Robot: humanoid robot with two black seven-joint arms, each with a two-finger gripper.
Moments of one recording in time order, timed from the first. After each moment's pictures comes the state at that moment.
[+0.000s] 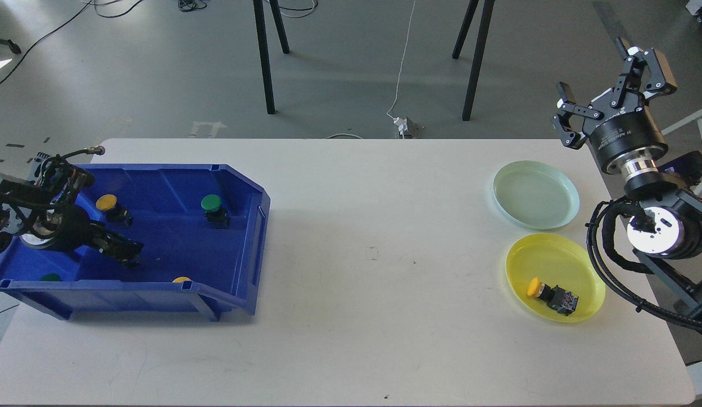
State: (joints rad) left arm -0.91 0.76 -0.12 -0.74 1.94 -0.49 -0.49; right arm 0.56 -0.60 0.80 1.24 -0.01 0.00 0.49
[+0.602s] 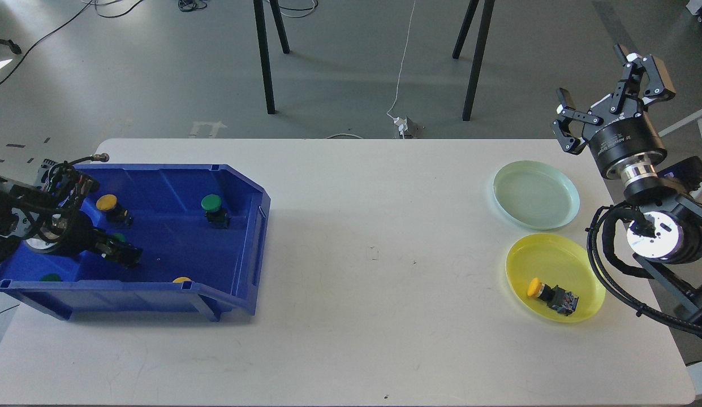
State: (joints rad) left arm -0.91 0.71 -0.09 -0.67 1.94 -0.49 -0.49; right arm 0.54 -0.60 0.80 1.24 -0.01 0.00 0.49
